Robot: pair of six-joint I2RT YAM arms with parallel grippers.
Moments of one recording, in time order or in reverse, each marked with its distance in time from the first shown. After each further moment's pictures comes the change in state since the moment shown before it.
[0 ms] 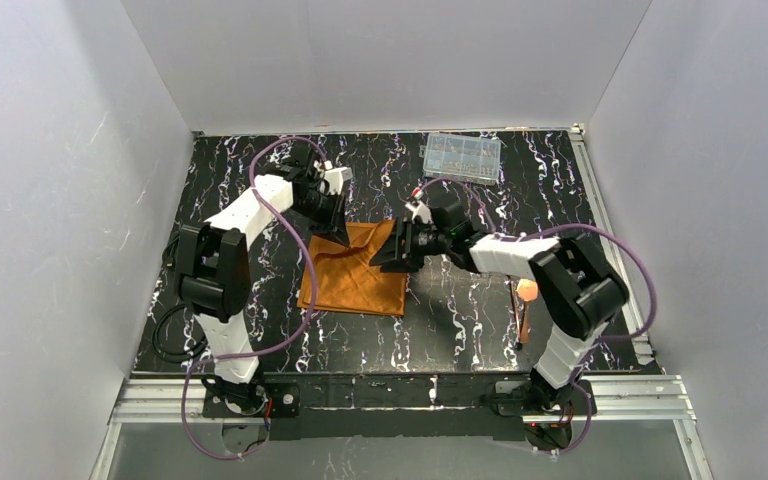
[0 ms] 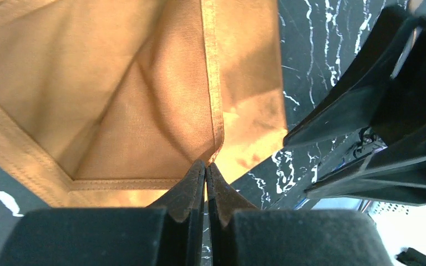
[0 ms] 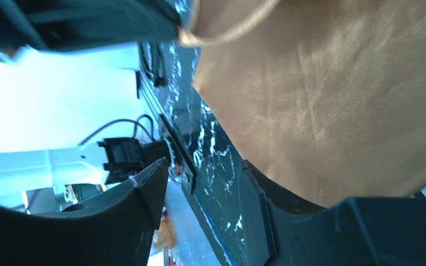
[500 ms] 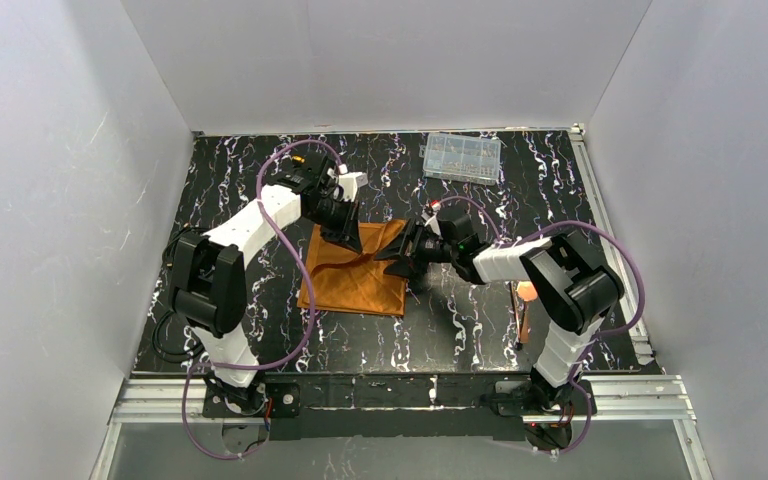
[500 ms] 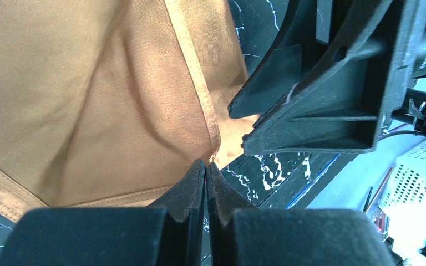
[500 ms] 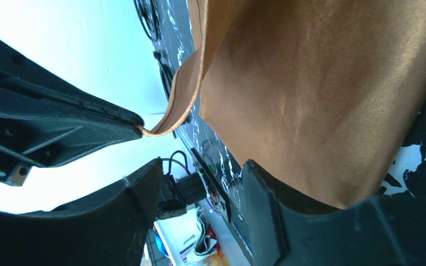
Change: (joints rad) left arm -0.111 -0.109 -0.080 0.060 -0.005 -0.048; right arm -0.047 0.006 -0.132 0.225 0.082 0.294
